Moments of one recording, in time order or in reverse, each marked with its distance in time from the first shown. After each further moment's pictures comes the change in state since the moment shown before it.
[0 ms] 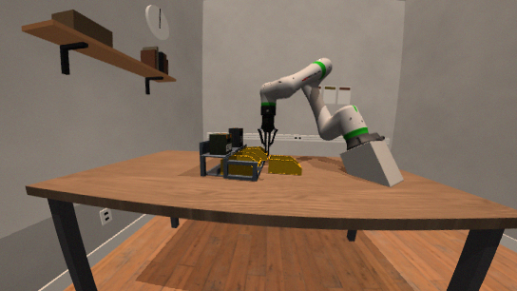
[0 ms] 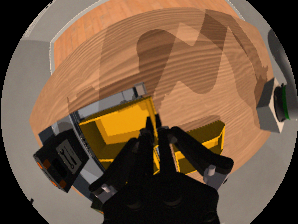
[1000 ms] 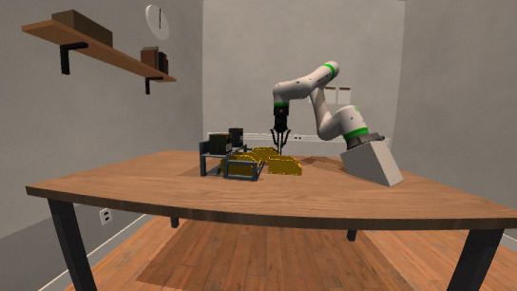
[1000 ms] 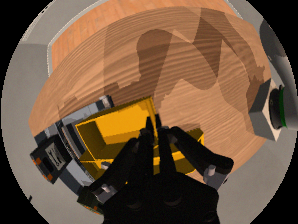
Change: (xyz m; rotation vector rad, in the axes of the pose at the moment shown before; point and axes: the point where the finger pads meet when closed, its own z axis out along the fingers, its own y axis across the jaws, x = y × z) arm 0.000 0.079 0.000 0.000 0.000 0.000
